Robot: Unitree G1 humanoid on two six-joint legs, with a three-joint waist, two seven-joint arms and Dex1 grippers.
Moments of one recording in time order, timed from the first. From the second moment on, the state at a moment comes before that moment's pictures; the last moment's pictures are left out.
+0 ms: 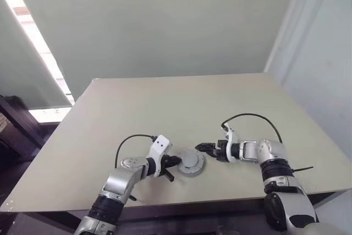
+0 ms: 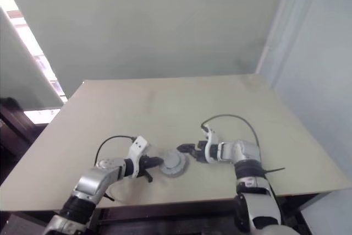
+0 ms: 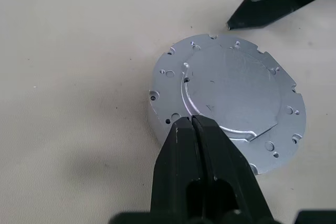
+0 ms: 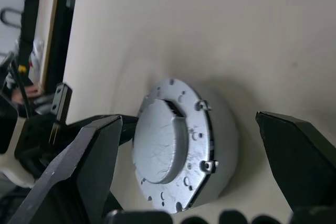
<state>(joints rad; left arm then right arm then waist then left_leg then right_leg) -0.25 0.36 -0.21 0.09 -0.20 0.64 -0.71 -0.66 -0.12 -0.22 0.62 0.40 1.15 0.62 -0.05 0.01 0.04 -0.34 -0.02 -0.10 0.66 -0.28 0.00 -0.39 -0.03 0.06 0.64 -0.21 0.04</state>
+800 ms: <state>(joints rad) -0.24 0.38 -0.20 0.07 -0.20 0.66 -0.70 -0.64 -0.06 -0.22 0.74 0.45 1.18 0.69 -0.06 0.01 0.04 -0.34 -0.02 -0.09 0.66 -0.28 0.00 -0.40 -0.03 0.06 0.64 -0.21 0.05</state>
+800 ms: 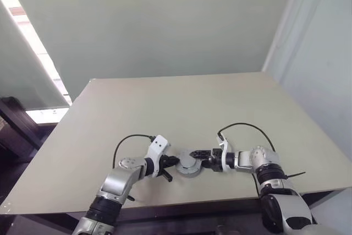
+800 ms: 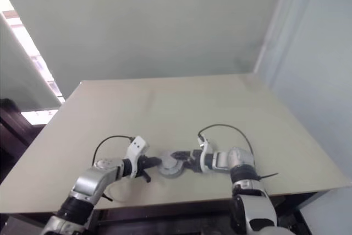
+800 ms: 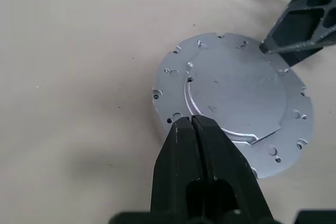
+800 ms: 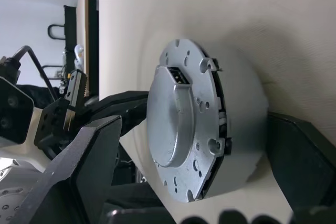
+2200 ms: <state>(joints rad) -0.23 0.37 -0.17 0.07 -0.17 0.66 -0.69 -0.62 0.02 -0.18 0.68 0.44 1.19 0.61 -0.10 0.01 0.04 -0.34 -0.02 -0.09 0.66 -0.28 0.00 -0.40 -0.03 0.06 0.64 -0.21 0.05</state>
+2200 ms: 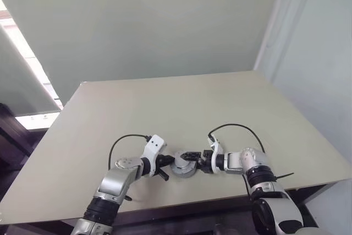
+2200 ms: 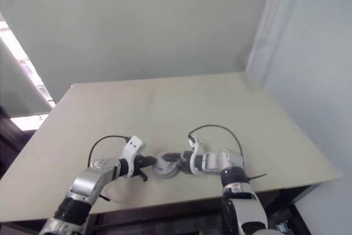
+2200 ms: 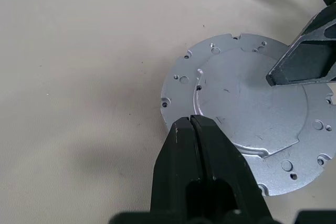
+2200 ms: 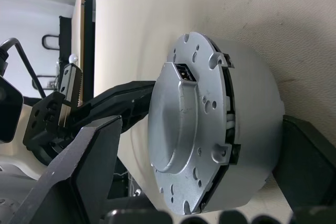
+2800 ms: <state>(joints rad) -0.23 0.36 -0.17 0.07 -0.17 0.65 -0.69 -0.61 0.02 -0.18 0.66 0.44 1.16 0.58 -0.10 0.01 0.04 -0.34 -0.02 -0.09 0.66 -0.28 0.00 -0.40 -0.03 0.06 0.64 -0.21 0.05</state>
